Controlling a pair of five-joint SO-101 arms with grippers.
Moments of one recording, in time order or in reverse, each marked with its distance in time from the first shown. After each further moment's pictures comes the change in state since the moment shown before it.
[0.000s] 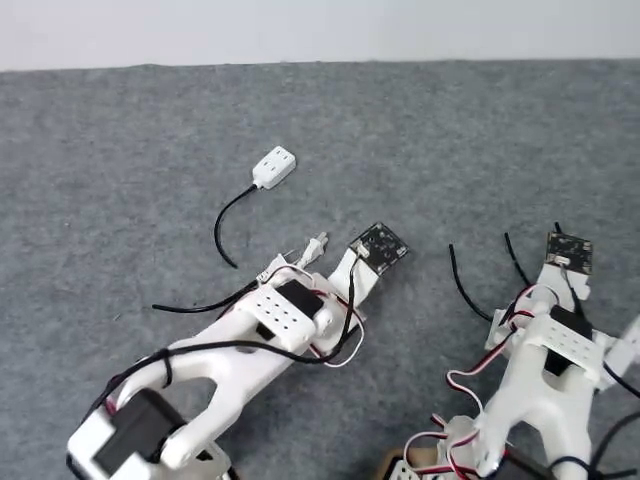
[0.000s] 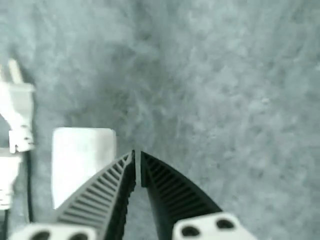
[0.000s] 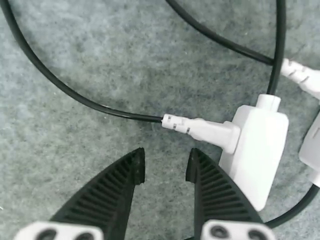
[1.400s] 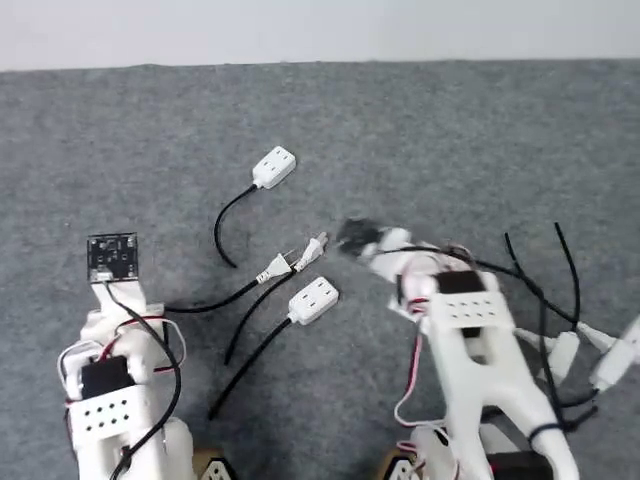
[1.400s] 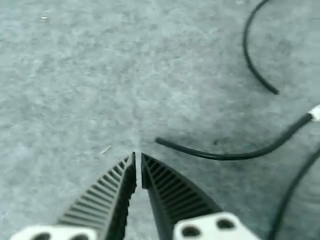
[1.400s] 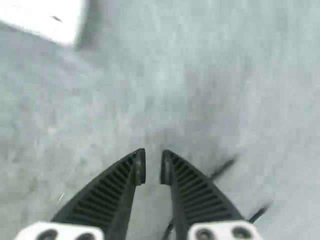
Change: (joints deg) left arm -59.4 -58.0 36.7 6.1 -4.5; right arm -41.4 0.1 -8.9 -4.2 46.8
